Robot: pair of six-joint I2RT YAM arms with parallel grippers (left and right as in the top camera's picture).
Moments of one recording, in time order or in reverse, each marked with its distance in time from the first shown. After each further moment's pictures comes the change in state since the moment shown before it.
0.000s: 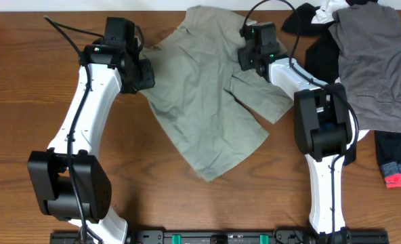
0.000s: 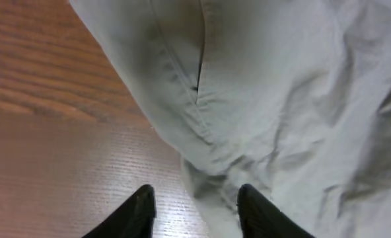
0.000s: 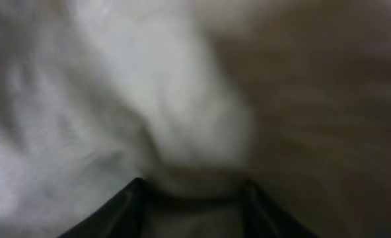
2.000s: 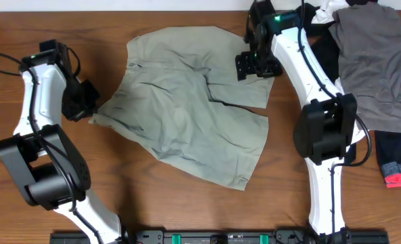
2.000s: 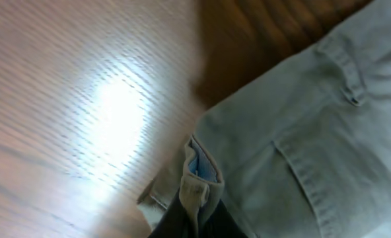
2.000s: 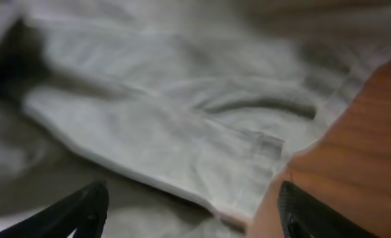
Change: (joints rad) left arm 0.378 0.136 -0.002 -0.223 0.005 -0.122; right arm 0.024 -0.040 0.441 -1.100 -0.112 0.217
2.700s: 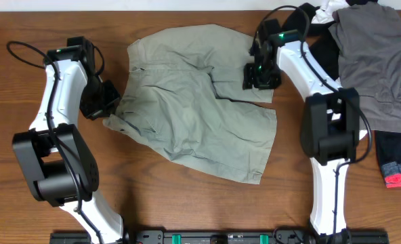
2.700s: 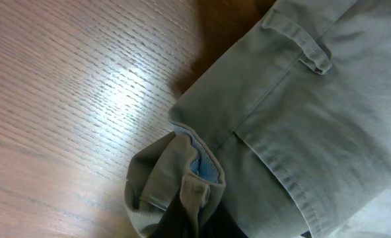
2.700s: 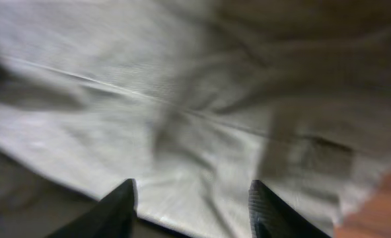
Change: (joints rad) left arm -0.118 0.000 0.000 -0.056 0.007 -0.005; right arm -0.042 -0.051 -0.249 0.201 -0.112 0.025
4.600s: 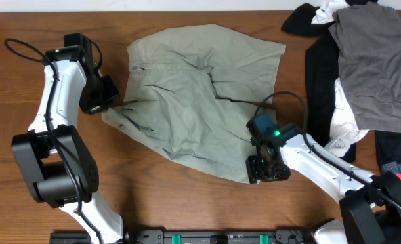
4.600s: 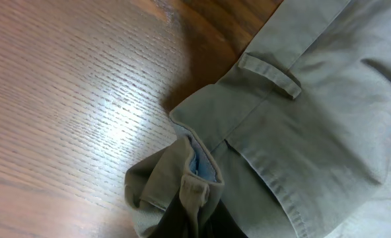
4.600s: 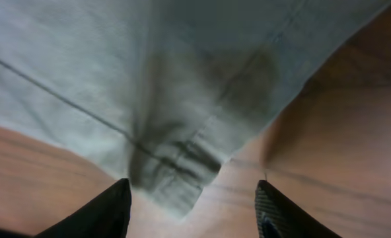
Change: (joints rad) left arm 0.002 -0.010 0.000 0.085 -0.003 0.053; right arm 0.302 -0.750 -1.139 0.183 0.053 0.214
